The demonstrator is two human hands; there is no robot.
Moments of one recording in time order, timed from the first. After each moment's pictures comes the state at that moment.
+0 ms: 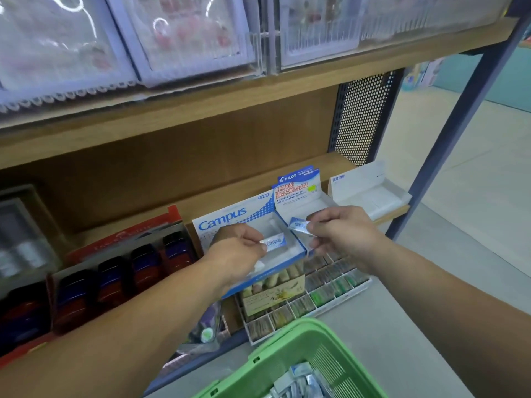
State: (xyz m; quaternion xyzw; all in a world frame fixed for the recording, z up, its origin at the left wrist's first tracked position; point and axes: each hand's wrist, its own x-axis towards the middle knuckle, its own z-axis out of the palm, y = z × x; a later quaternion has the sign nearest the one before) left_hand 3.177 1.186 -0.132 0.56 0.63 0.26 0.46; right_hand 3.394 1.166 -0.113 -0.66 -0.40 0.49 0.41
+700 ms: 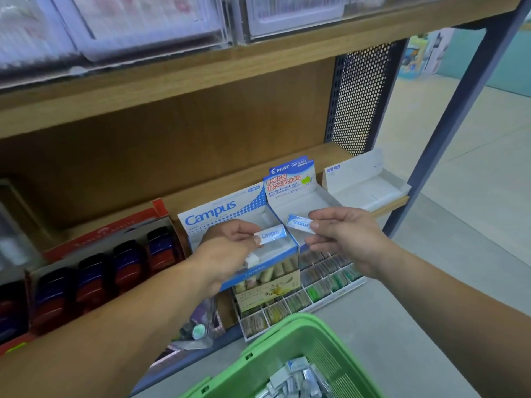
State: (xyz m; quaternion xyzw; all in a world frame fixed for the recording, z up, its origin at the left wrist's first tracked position) left_hand 3.186 1.182 -0.137 0.50 0.61 0.30 0.54; right_hand 3.416 1.163 -0.144 -0.58 -0.34 0.57 0.48
